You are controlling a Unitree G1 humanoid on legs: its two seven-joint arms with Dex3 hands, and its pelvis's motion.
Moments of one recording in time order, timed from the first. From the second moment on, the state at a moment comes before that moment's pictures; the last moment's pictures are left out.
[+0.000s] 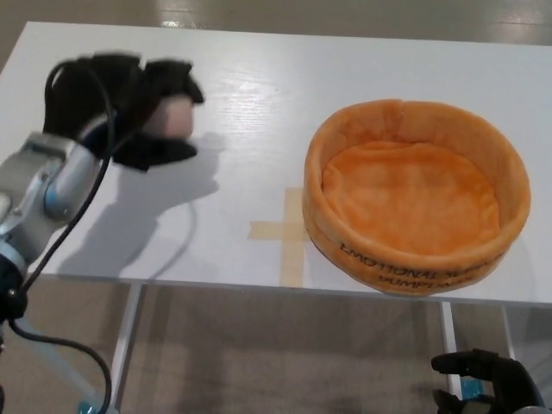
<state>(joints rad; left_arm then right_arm) -0.87 0.61 -0.41 0.72 0.66 -0.43 0.34 -0.39 -0.20 -0.06 1.26 -0.14 -0.19 -0.05</state>
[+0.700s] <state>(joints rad) -1.12 0.30 -0.56 0.68 0.80 -0.37 0.31 -0.40 -0.20 -0.06 1.26 -0.14 -0.19 -0.05</state>
